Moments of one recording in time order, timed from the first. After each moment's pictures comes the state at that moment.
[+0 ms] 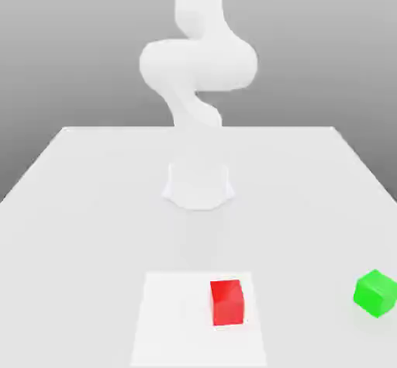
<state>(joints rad) 0.01 -0.71 0.00 -2.34 0.00 2.35 0.80</state>
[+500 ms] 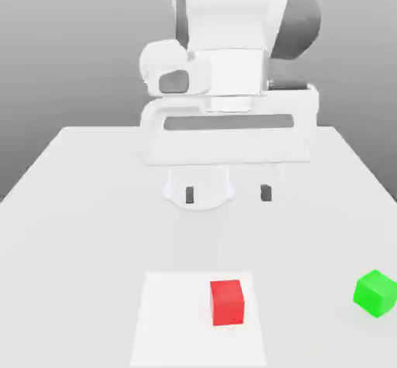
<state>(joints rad) 0.04 -0.16 0.04 -2.61 0.01 2.65 0.80</state>
